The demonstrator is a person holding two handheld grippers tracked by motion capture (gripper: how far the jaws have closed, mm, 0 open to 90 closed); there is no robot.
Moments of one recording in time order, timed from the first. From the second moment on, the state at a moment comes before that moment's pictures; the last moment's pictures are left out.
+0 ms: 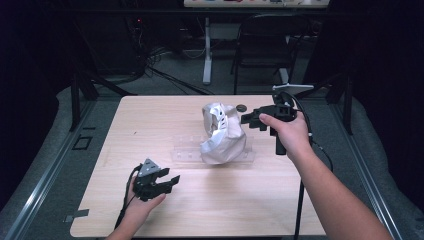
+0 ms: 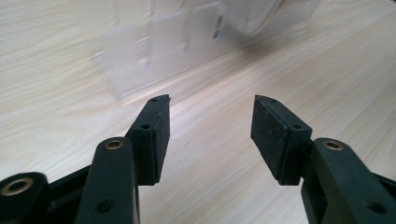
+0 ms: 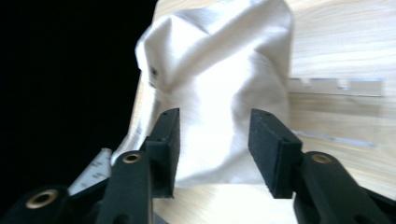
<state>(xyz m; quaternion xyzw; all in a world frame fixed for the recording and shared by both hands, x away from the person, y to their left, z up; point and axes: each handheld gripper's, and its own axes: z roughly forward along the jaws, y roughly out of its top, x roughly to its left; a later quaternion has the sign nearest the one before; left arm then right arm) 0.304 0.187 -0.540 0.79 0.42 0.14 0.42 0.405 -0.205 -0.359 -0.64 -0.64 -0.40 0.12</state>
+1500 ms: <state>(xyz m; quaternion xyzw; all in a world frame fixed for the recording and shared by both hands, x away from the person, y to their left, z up) 0.314 0.217 -0.570 0.78 0.45 0.15 0.40 0.273 -0.267 -0.569 -0.62 -0.64 -0.45 -0.05</state>
